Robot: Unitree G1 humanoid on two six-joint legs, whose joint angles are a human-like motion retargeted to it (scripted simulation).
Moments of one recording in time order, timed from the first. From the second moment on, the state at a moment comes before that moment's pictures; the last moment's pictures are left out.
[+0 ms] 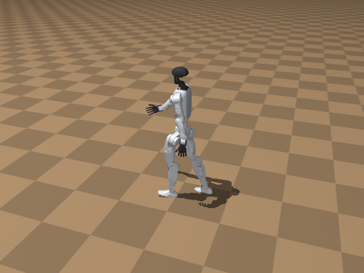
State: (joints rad) left arm 0.20 0.18 -0.19 1.59 -0.34 -0.32 -0.19; right arm -0.71 -0.18 0.17 1.42 0.61 -0.37 -0.14; waist 0.34 -0.10 0.07; left_leg -0.03 0.01 0.61 -0.03 -0.19 0.03; right_leg 0.26 -0.10 0.04 0.11 -0.21 0.16
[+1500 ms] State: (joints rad) left arm -0.46 0.26 -0.07 1.52 -0.12 -0.18 -0.25; right arm -0.18 -0.25 0.01 1.58 0.27 -0.14 0.14; waist 0.05 0.07 0.04; left_leg 0.08 0.01 0.41 -0.09 -0.22 -0.12; right_leg -0.32 -0.10 -0.25 1.40 -0.22 -0.03
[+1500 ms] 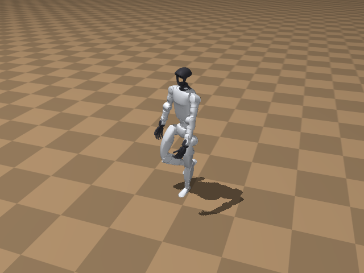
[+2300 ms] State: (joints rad) left arm 0.21 0.49 -0.06 1.62 -0.20 -0.18 -0.45; right arm -0.64 -0.44 0.16 1.56 0.49 -0.20 -0.01; waist 0.27 -0.22 -0.03; left_leg -0.55 -0.01 0.36 1.20 -0.70 0.08; right_leg -0.01 -0.27 -0.21 0.08 -0.16 0.12
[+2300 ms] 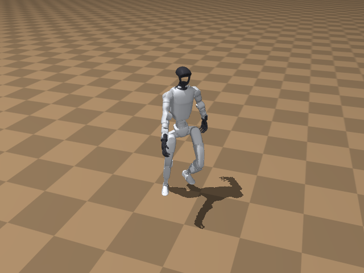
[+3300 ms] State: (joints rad) left arm -0.58 0.21 -0.17 1.51 -0.28 -0.24 -0.19; right arm -0.07 -0.13 0.27 1.64 0.41 -0.17 0.05; waist 0.05 -0.08 0.08; left_leg 0.38 -0.08 0.02 0.17 -0.24 -0.05; right_leg -0.02 -0.07 -0.10 0.04 -0.03 0.06
